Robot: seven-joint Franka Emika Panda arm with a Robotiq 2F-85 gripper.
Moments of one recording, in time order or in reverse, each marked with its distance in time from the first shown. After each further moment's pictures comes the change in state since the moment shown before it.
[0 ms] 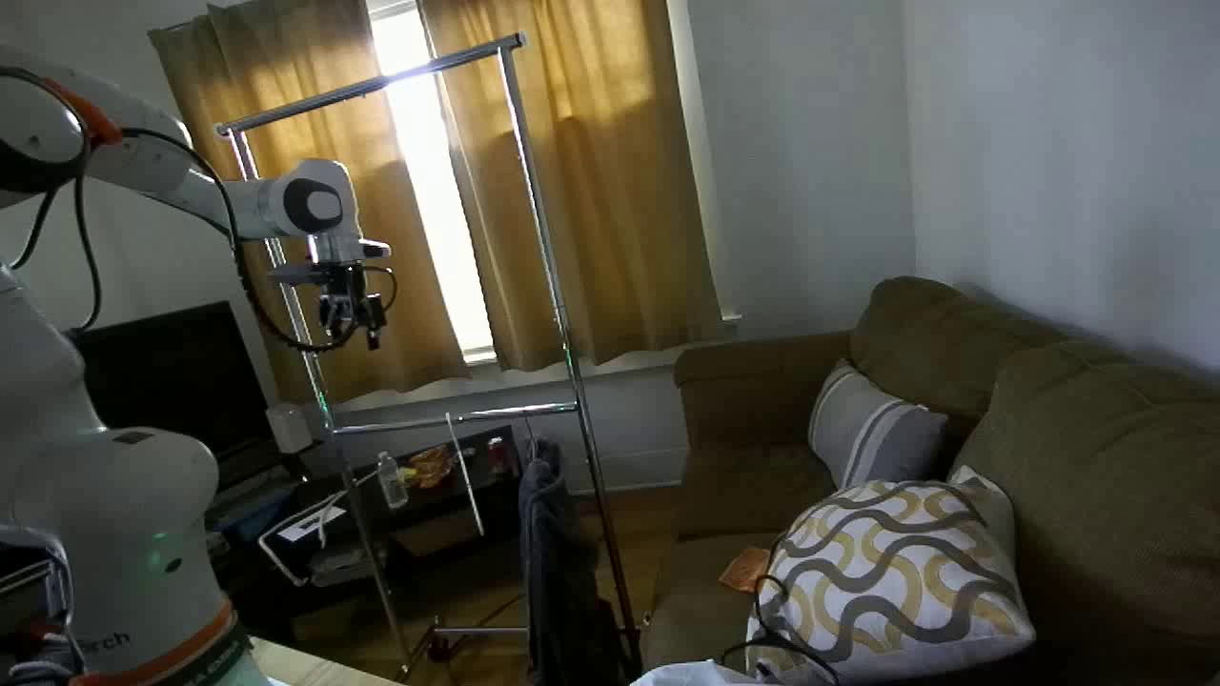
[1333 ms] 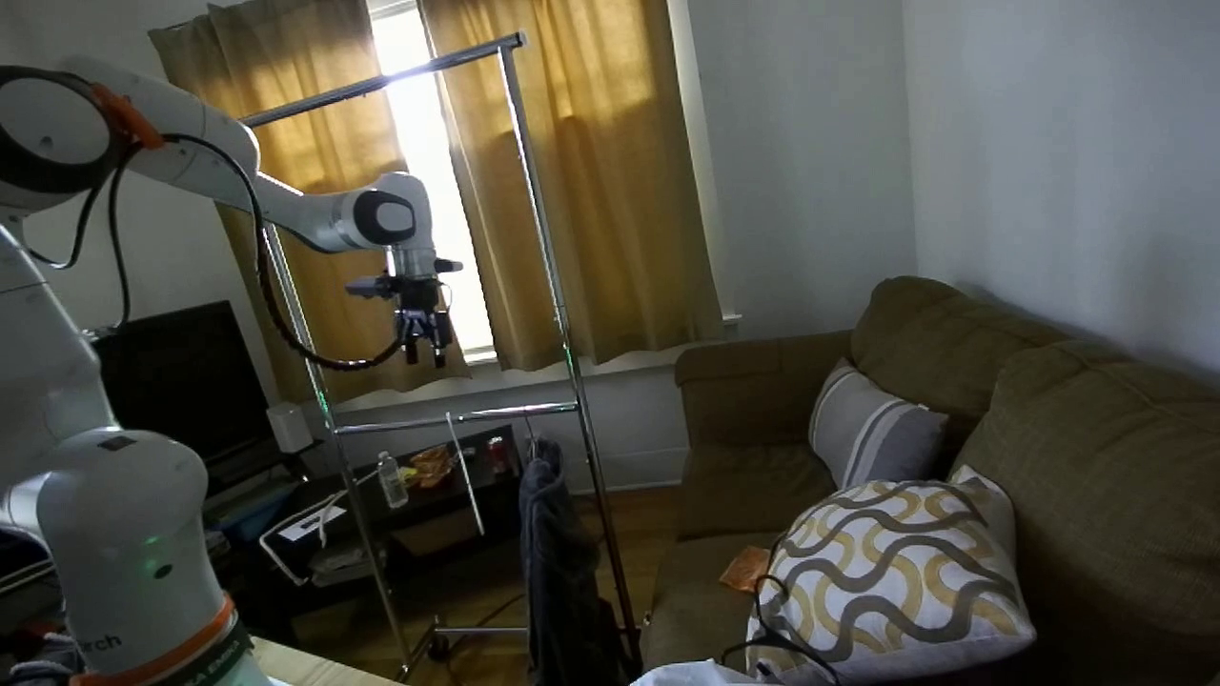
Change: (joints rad) arm -0.136 0.090 -0.139 -0.029 -0.076 -0.001 0.030
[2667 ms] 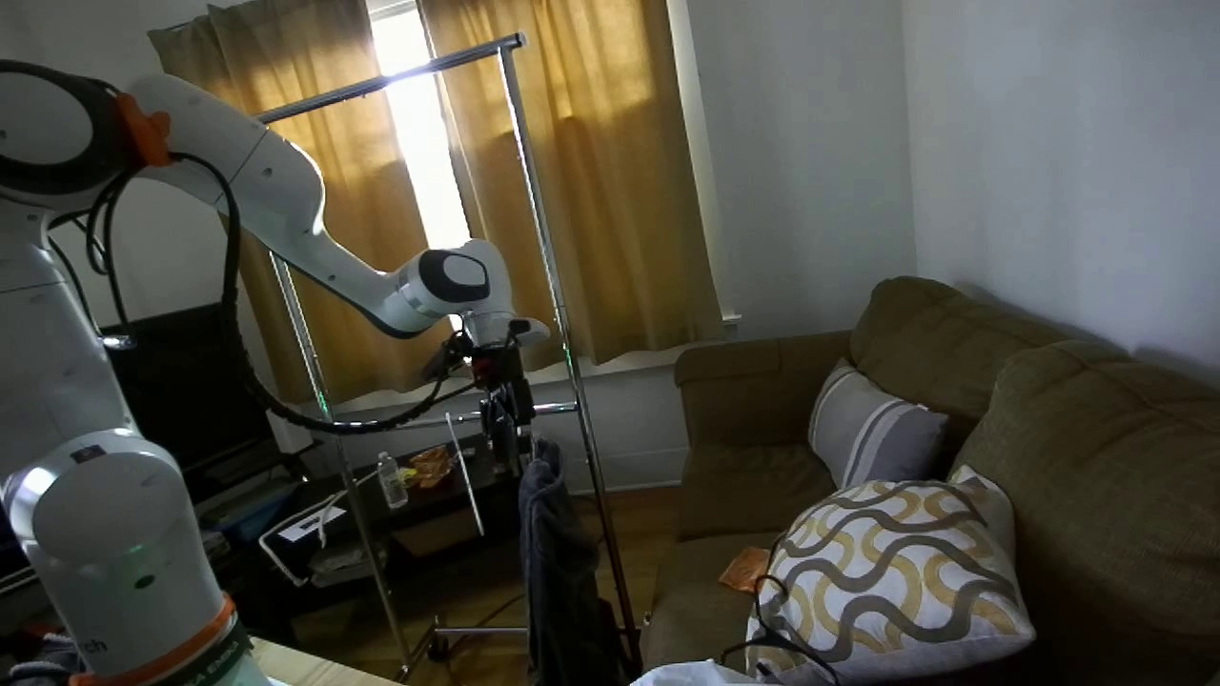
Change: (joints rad) arm -0.191 0.062 -0.198 -0.250 -0.517 0.094 0.120
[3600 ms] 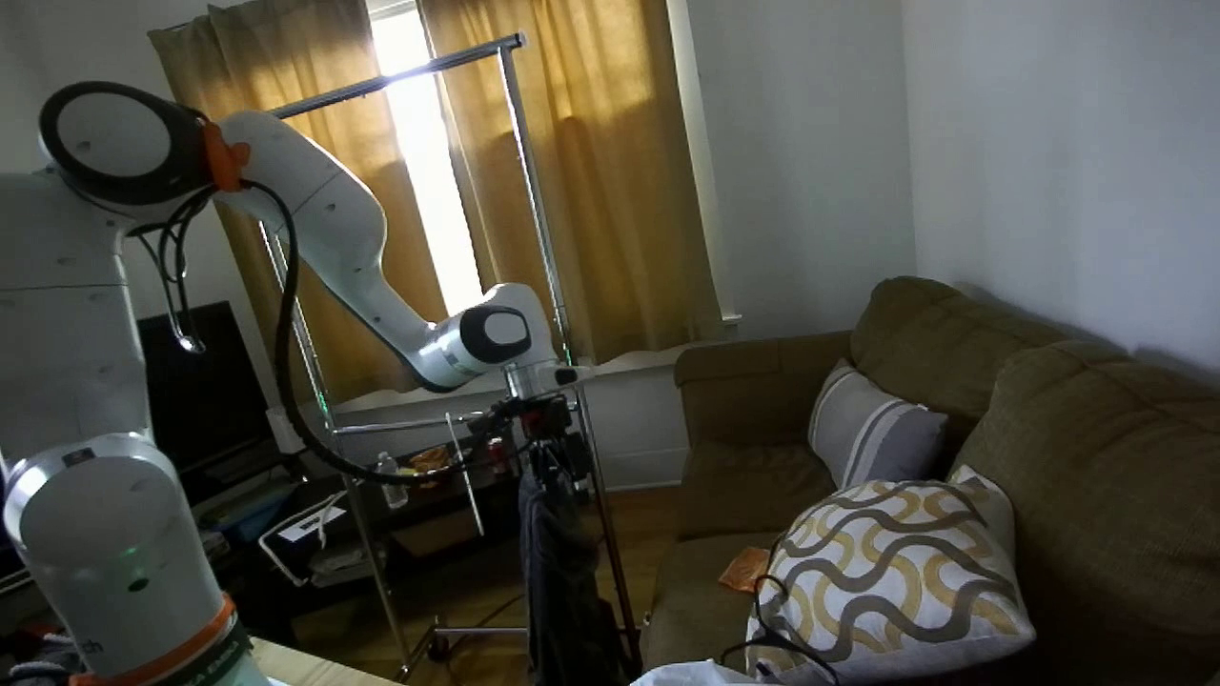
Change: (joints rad) arm -0.062 0.212 -0.109 -0.017 -0.053 0.393 -0.022
